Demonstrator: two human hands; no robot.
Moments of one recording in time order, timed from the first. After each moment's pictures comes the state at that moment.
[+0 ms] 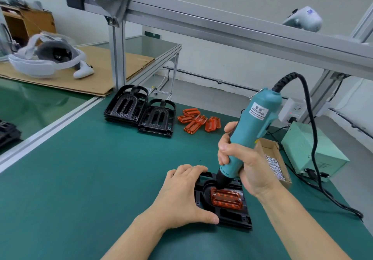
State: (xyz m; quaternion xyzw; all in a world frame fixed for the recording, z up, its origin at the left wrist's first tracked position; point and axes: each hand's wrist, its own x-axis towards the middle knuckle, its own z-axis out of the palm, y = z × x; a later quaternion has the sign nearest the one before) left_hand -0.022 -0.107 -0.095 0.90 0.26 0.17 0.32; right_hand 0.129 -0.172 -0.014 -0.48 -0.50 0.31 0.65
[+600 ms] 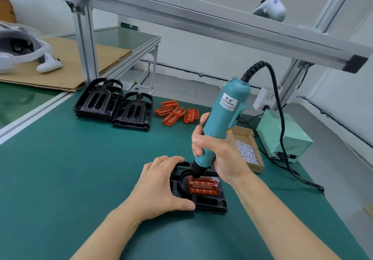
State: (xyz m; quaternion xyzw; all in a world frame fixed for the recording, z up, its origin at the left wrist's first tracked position) left_hand -0.020 -0.106 -0.098 0.89 0.27 0.16 0.33; right_hand 0.128 -0.176 -0.019 -0.45 -0.52 0.32 0.65
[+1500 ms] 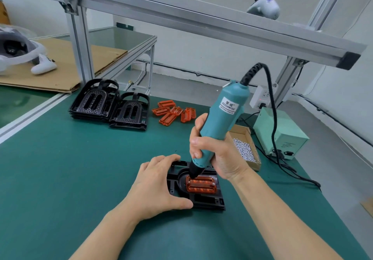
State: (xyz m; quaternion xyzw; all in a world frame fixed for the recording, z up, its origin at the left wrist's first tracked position) left_hand -0.020 -0.106 -0.100 0.89 0.29 0.15 0.33; right_hand 0.133 -0.179 -0.017 -0.43 -0.53 0.36 0.64
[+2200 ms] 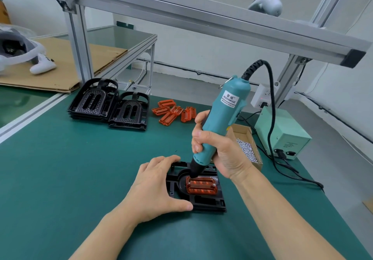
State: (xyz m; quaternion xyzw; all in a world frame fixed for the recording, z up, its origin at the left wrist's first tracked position) left_hand -0.022 -0.106 -0.097 0.89 0.28 0.14 0.34; right_hand 0.138 -0.175 -0.015 -0.44 -0.49 0.36 0.67
